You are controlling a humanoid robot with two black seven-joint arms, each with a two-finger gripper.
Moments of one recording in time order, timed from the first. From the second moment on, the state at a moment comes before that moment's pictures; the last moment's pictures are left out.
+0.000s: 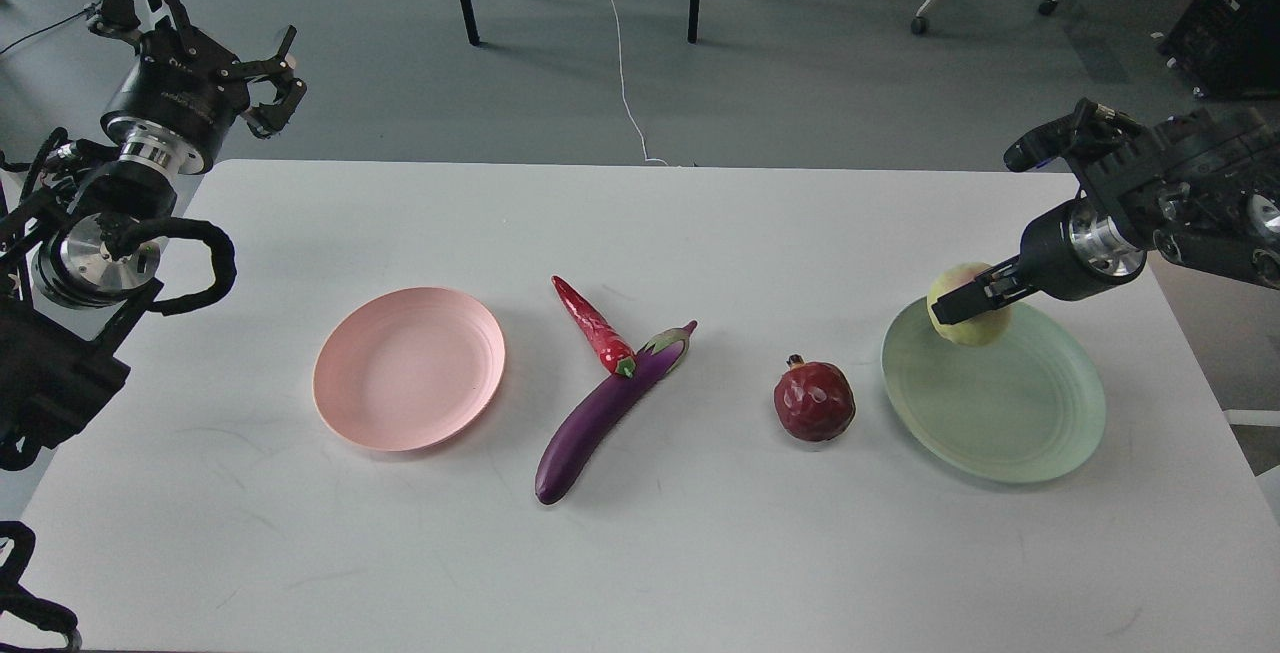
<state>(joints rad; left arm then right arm) -0.74 0.49 -0.90 -0.82 -0.07 -0.32 -0.27 1.62 -0.44 -1.19 0.94 -0.85 0.30 0.49</state>
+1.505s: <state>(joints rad) -0.72 0.51 -0.91 -0.82 -0.07 -0.33 -0.28 1.76 -0.23 -1.11 1.23 -0.78 0.18 0.49</state>
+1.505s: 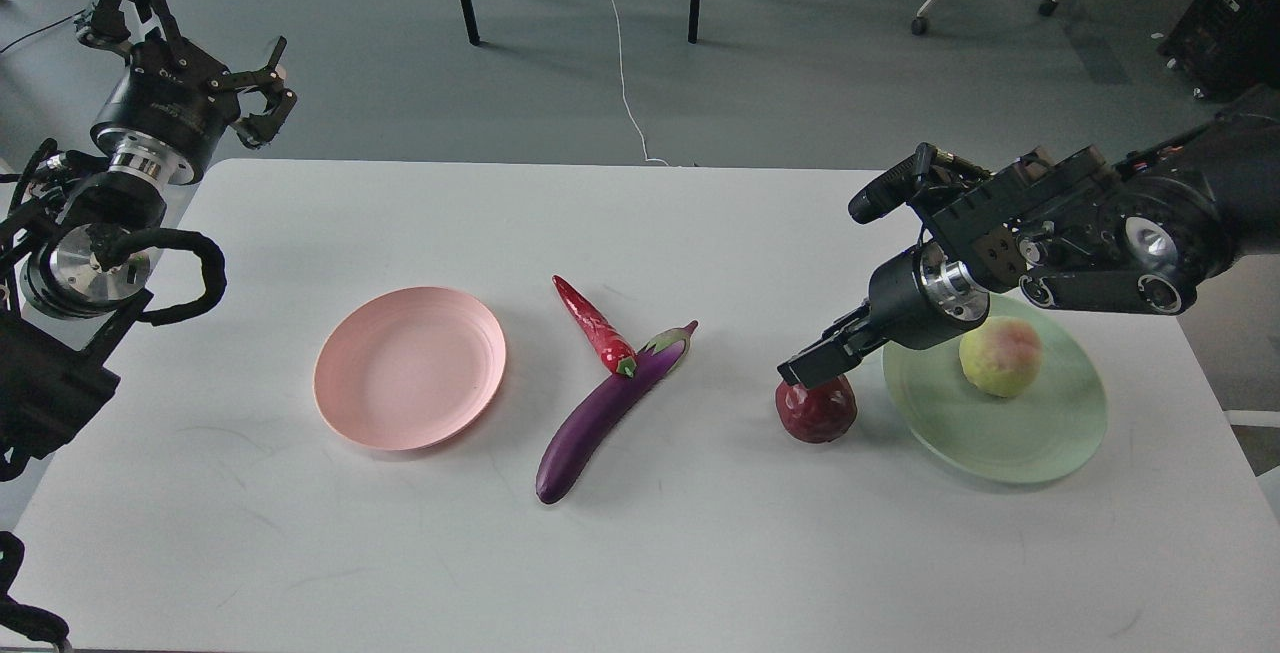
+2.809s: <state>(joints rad) -0.69 0.54 -0.92 -0.79 -0.09 -0.33 -0.28 1.72 -0.11 -1.20 1.27 -0.74 0.16 0.49</state>
